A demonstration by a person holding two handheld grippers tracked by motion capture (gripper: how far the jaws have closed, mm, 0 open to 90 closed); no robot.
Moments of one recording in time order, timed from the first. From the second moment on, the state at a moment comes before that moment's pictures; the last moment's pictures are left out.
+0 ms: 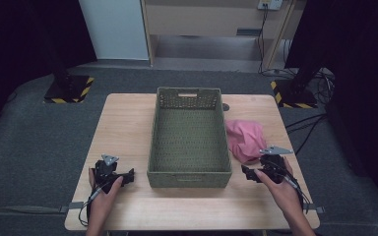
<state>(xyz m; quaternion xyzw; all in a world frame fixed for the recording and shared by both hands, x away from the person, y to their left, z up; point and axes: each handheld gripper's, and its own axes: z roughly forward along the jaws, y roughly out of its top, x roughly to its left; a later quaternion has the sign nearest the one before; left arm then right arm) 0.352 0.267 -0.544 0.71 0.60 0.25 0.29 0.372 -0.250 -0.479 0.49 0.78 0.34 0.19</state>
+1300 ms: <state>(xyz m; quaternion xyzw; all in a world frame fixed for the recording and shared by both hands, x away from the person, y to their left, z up) 0.352 0.267 -0.544 0.71 0.60 0.25 0.29 0.367 -0.232 -0.541 0.48 0.79 0.33 0.18</state>
